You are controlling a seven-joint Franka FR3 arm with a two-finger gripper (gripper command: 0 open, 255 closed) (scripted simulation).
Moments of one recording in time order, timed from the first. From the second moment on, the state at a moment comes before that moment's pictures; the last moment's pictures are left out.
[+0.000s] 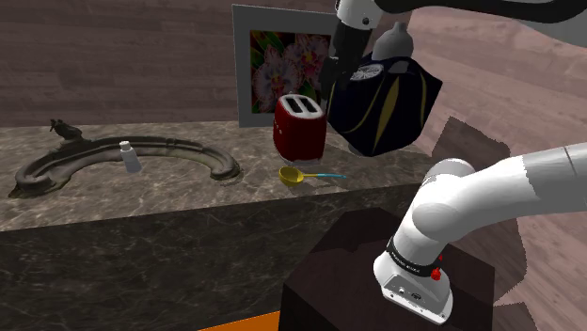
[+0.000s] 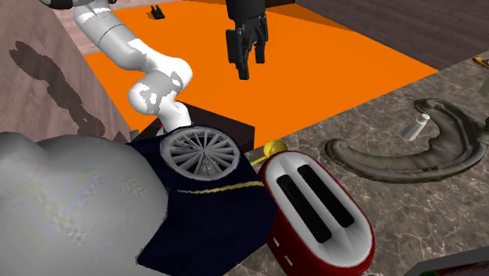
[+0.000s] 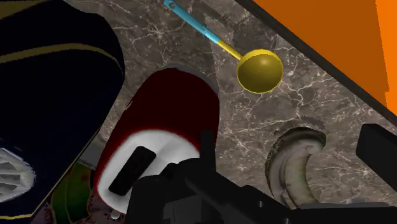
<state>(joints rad) 0.01 -0.83 0.03 -2.32 -0.07 1.68 0.03</state>
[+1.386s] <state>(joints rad) 0.17 -0.65 -0.24 -2.83 -0.27 2.37 -0.64</state>
